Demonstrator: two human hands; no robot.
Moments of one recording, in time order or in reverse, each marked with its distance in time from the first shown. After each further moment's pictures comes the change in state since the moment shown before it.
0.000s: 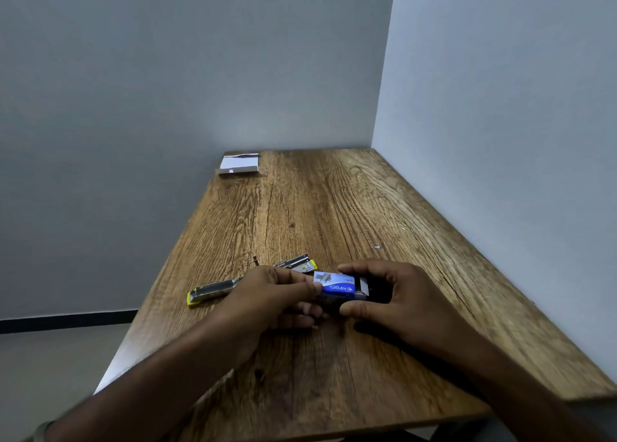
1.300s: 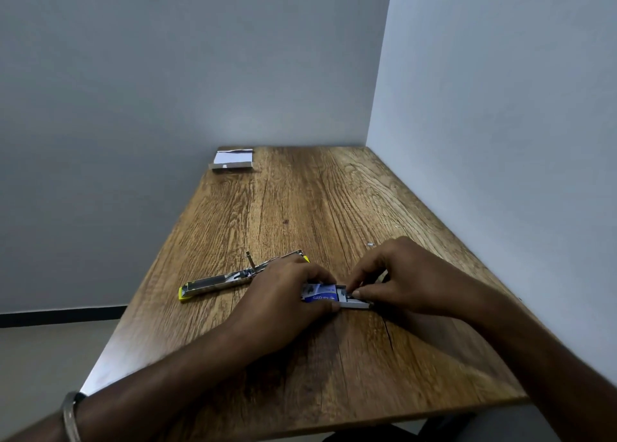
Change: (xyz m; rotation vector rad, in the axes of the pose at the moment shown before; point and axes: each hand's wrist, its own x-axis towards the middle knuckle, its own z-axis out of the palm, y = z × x) left_hand 0.018 -0.016 0.012 1.045 0.127 0.616; right_hand 0.028 -0.024 -0.036 -0.470 -0.332 -0.032
